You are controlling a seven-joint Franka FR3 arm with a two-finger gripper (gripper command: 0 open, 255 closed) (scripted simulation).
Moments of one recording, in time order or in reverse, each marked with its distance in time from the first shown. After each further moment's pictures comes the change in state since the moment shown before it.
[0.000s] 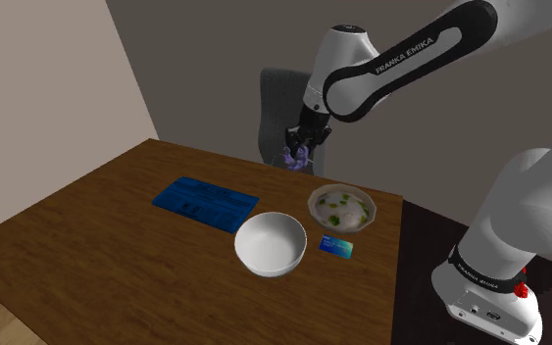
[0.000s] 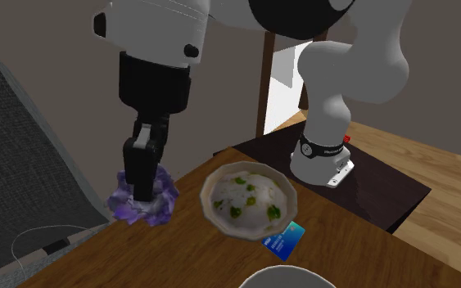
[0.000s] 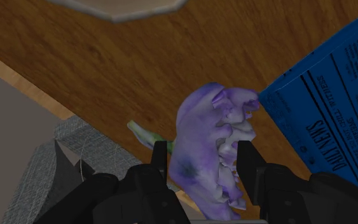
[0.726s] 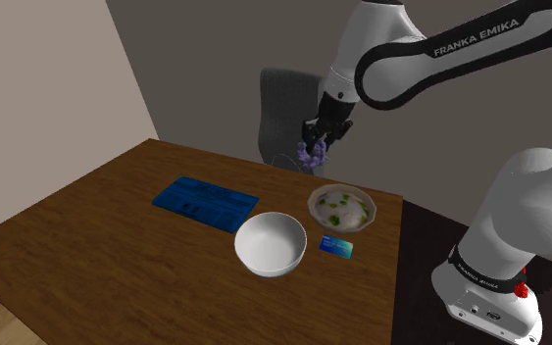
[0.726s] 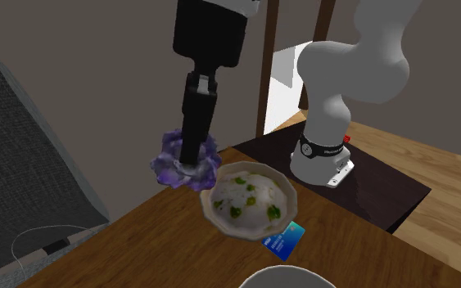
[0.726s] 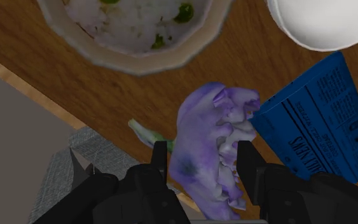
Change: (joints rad) arm 0.031 -0.272 0.010 -0.100 0.022 -0.171 0.028
